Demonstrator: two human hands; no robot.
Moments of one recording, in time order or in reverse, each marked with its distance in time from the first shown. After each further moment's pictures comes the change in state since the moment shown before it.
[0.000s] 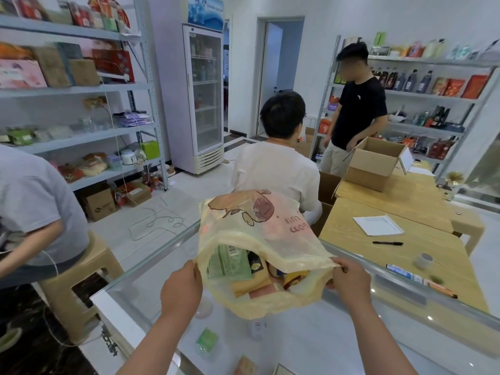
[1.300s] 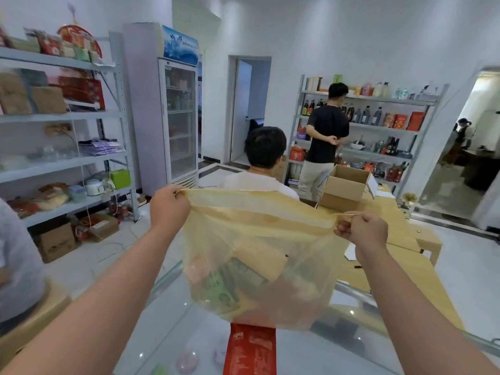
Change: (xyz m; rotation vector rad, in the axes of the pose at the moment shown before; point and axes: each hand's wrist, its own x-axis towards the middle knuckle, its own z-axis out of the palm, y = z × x) left_hand 0.174 0.095 -0.118 -0.502 0.230 0.148; right_hand 0.054 -0.150 -0.041 0.554 0.293 0.067
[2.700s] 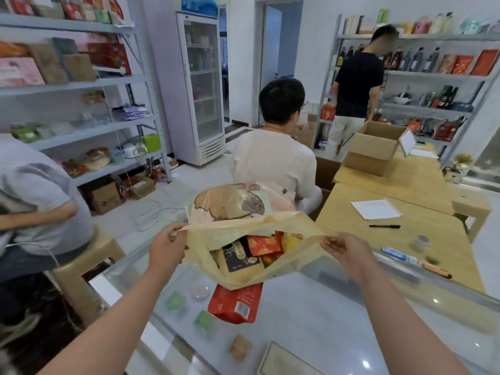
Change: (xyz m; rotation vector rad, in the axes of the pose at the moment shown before) left_hand -0.174 -0.077 0.019 -0.096 -0.108 -0.320; right_hand 0.001 0.126 -0.077 0.265 -0.379 0.466
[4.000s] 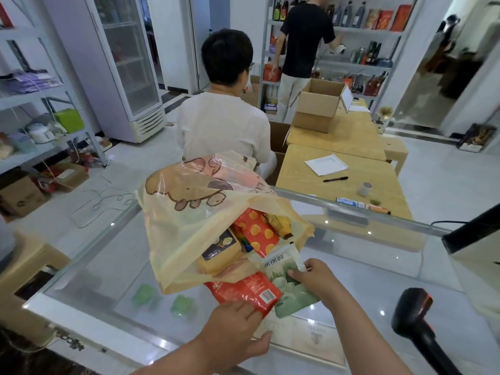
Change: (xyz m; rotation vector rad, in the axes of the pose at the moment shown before) left_hand -0.145 -0.080 0.084 0.483 -0.506 1.314; right_hand -0.060 0.105 -0.043 -0.862 0.103 0.172
